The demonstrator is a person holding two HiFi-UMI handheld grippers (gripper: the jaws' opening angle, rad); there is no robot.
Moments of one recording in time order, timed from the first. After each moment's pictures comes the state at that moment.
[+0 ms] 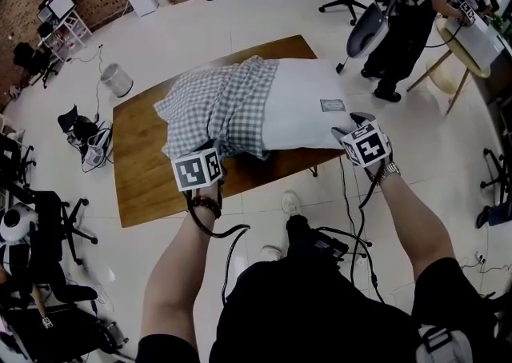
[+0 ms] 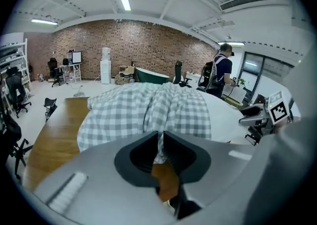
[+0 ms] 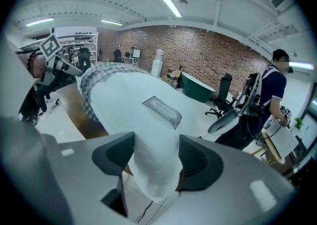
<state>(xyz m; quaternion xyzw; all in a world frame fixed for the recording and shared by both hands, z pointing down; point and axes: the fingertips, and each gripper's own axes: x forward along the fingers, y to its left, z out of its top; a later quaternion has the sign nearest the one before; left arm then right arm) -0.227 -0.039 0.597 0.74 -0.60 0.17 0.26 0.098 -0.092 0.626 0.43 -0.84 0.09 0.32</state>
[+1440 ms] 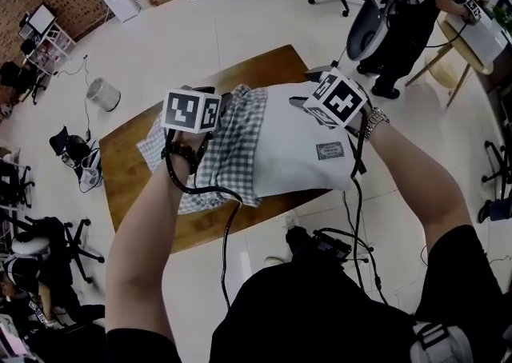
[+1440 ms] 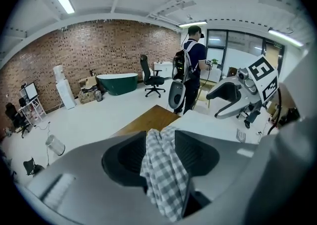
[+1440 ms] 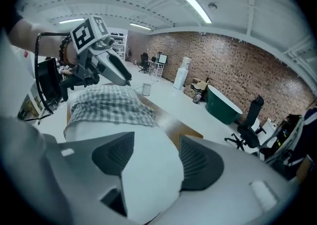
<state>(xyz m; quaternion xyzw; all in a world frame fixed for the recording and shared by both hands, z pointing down) -0.133 -0.269 0.473 0.82 -0.44 0.32 0.18 0.012 -0.269 0.504 0.27 -0.89 0.03 0.35</state>
